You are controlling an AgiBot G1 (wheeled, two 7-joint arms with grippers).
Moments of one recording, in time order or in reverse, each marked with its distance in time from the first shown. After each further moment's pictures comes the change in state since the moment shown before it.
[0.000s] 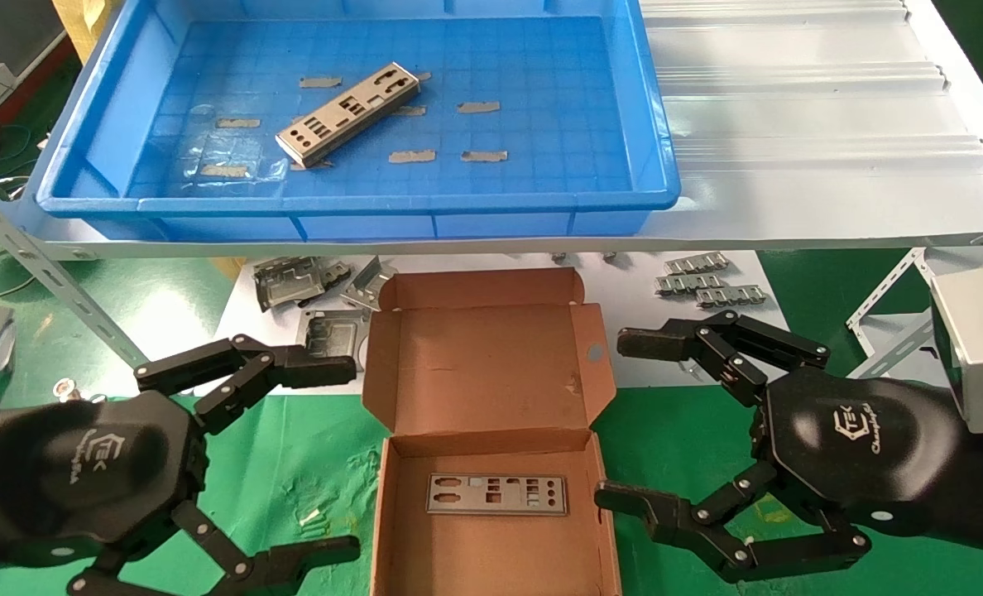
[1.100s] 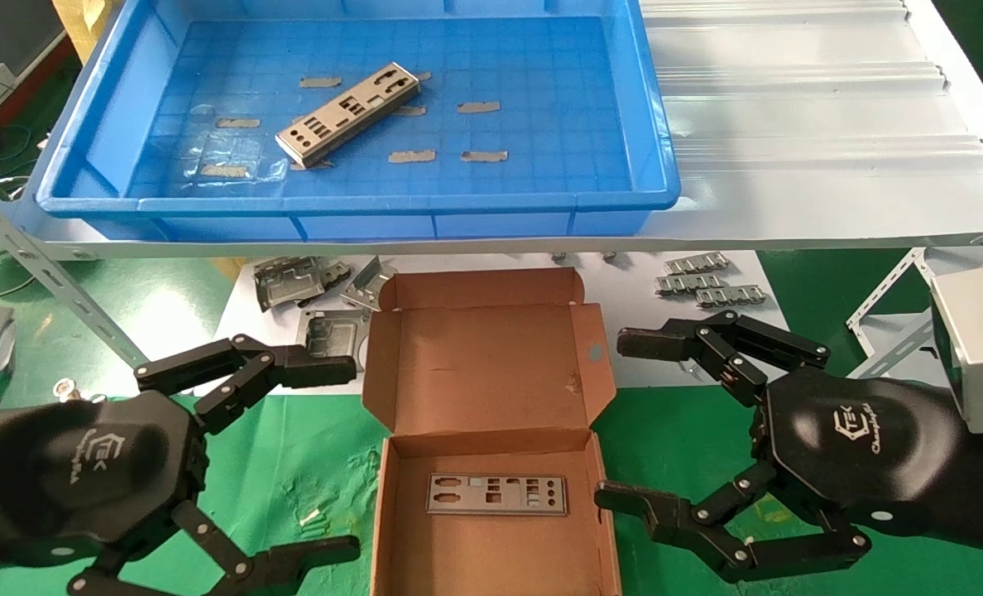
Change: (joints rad) left arm 0.000 0.000 0.000 0.000 0.000 0.000 0.000; right arm 0.000 0.000 0.000 0.000 0.000 0.000 0.000
